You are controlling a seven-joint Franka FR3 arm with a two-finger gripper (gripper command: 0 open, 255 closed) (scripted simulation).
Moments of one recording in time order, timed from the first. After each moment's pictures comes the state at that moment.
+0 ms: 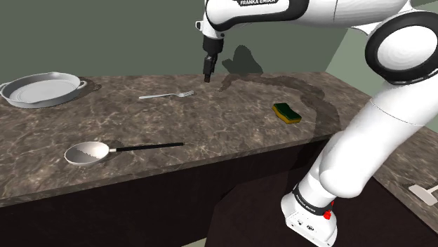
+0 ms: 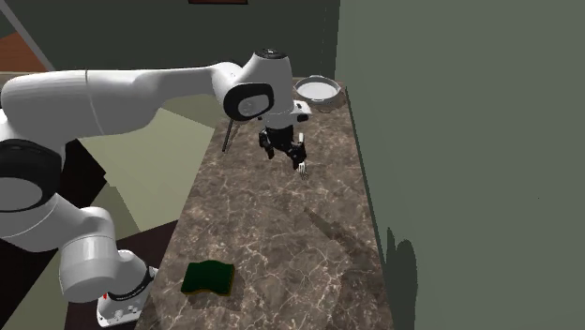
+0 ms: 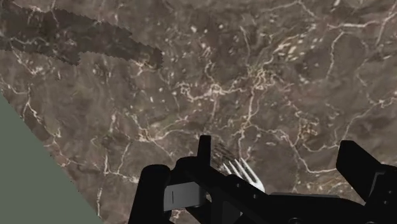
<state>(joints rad) 0.12 -0.04 -0.02 -1.85 -0.04 1.85 -0.50</state>
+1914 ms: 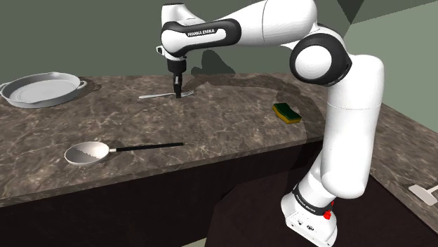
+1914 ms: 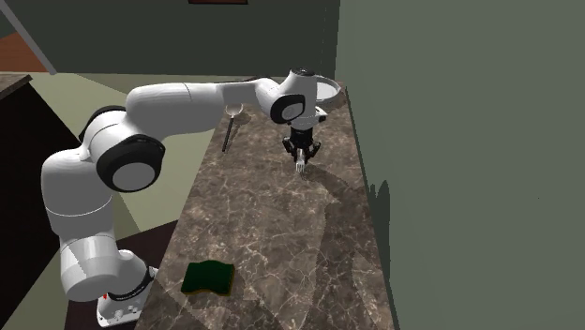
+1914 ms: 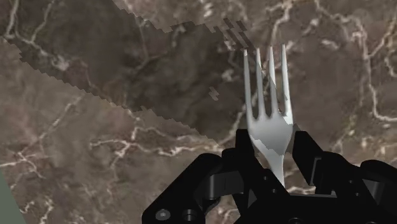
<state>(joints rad) 0.17 0.41 0.04 -1.49 -0.06 1.88 -0.66</state>
